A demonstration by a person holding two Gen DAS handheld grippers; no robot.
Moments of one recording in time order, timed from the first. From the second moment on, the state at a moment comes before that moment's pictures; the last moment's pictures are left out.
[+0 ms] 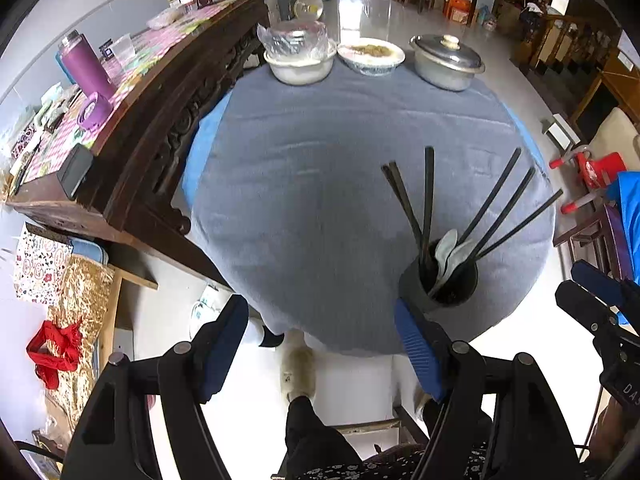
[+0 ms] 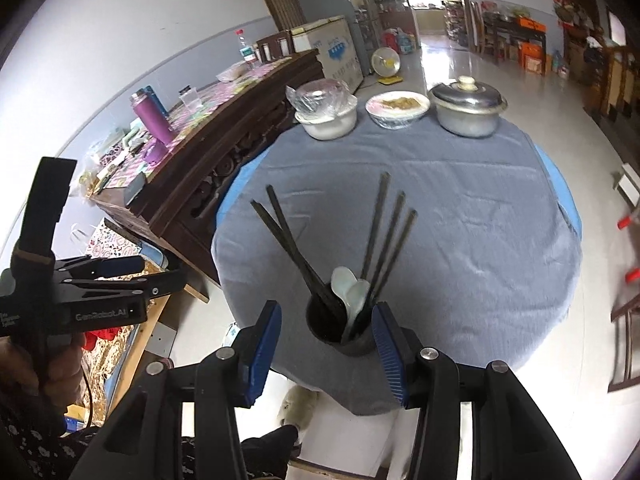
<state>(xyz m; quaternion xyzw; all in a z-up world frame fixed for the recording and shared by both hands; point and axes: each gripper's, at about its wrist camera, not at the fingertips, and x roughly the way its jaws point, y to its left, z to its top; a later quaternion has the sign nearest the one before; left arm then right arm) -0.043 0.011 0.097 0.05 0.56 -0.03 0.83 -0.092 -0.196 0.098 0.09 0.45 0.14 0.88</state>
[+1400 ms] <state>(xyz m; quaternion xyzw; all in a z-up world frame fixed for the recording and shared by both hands) -0.034 -0.005 0.086 0.05 0.55 -0.08 0.83 -0.079 -0.211 0.093 0.07 0.44 0.10 0.89</state>
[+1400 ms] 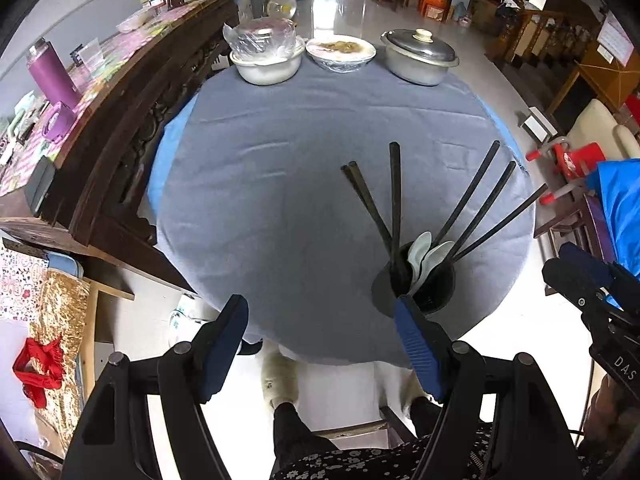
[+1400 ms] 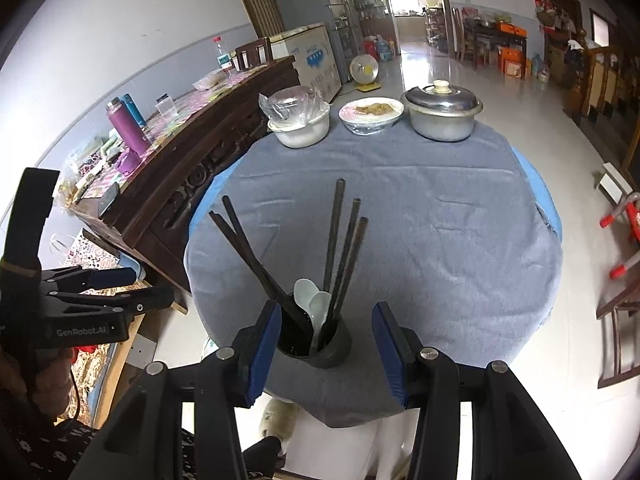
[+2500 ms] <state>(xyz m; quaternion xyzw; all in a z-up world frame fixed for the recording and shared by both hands) -0.029 -0.007 0.091 0.06 0.55 -0.09 0.83 -0.072 -0.201 0.089 0.07 0.45 0.10 0.88</state>
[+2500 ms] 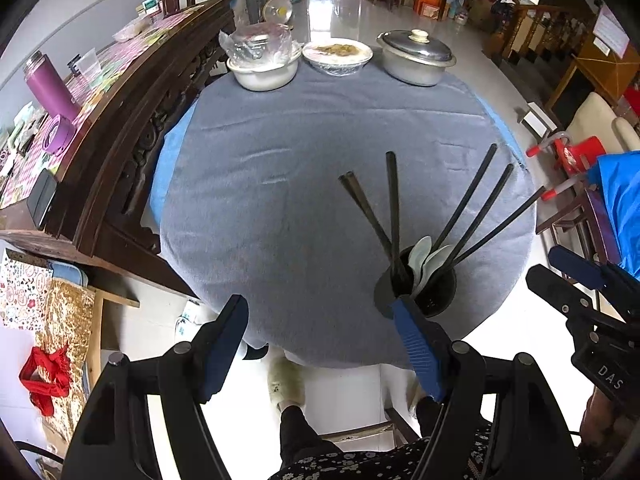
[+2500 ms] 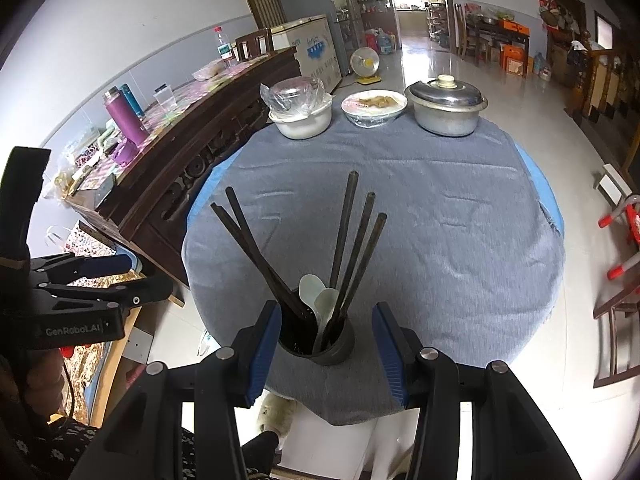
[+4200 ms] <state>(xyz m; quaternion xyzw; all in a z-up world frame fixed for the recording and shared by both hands) -0.084 -0.013 -0.013 0.09 0.39 -0.06 0.92 -0.140 -0.187 -0.021 0.10 0.25 0.07 0.96</state>
